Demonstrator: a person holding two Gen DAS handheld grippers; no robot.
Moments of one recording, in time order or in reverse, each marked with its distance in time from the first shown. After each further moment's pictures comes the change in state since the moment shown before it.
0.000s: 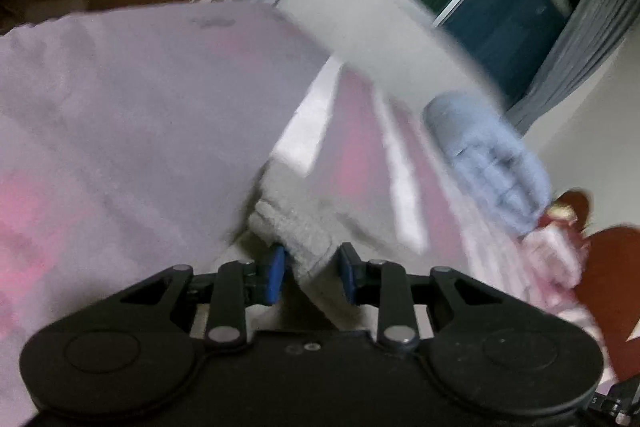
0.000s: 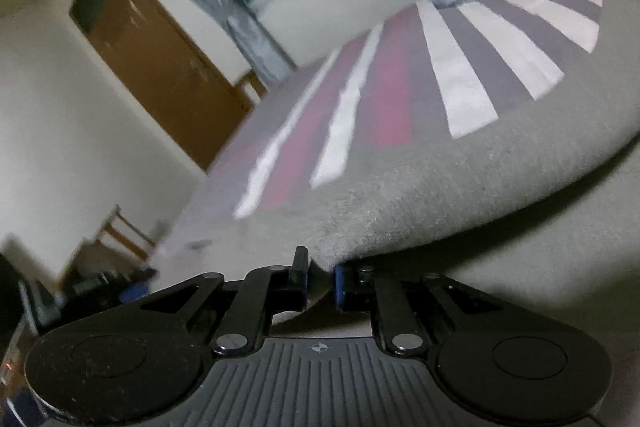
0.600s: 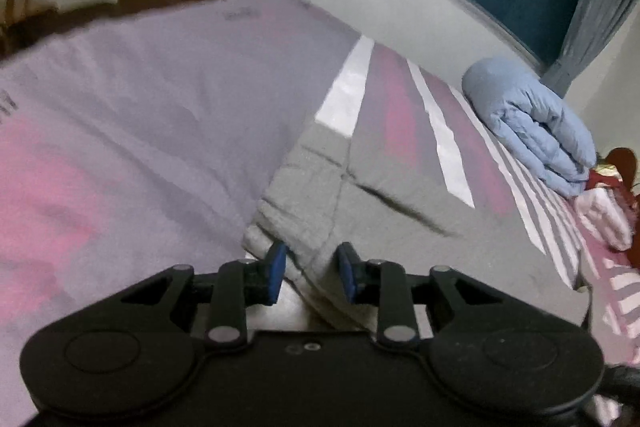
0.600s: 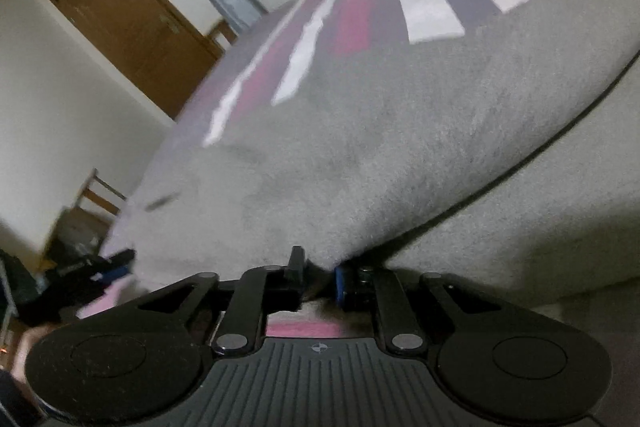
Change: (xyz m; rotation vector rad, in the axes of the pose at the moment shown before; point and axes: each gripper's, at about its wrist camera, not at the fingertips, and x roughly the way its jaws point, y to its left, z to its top) left arm -0.018 -0.024 -0.022 0.115 -0.019 0.156; right arm -0.012 -0.017 -0.006 0.027 0.063 -0.015
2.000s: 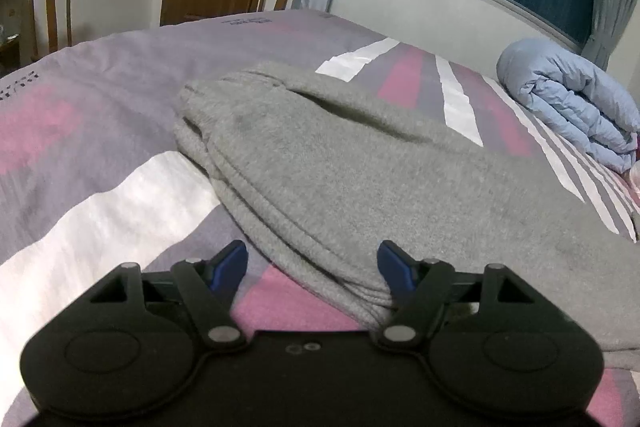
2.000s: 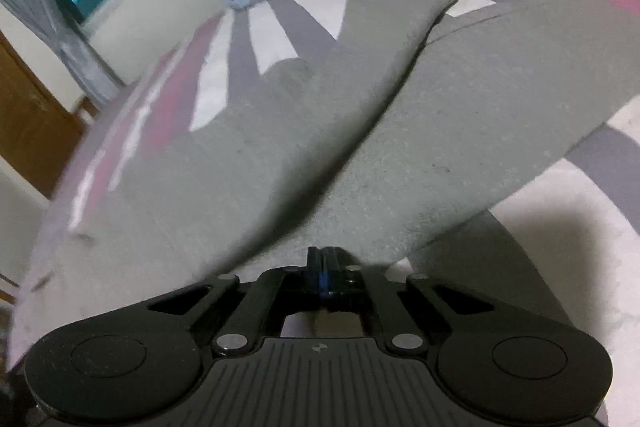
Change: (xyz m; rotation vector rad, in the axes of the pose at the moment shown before) left arm 0.019 -0.086 -0.091 0.051 -0.079 0.212; right arm -0.088 -0.082 0.000 0.221 -0.156 -0.352
